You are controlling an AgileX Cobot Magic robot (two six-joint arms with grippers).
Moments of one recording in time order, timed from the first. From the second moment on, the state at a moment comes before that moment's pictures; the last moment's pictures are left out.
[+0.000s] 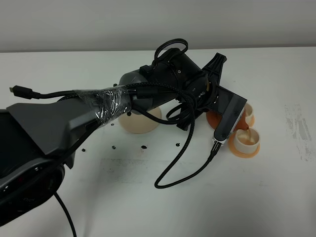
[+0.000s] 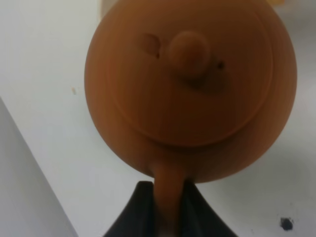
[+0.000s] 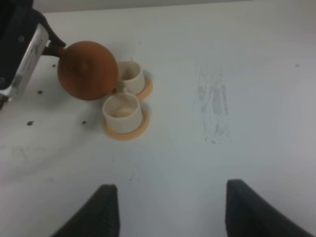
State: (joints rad) left arm -0.80 2.28 -1.86 0.17 0.53 1.33; right arm -0.21 0.00 -0.52 0.24 1.11 -0.14
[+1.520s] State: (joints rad) left arm -0.82 2.28 -1.86 0.32 0.49 1.37; right arm -0.21 0.00 -0.52 0.24 1.11 -0.14
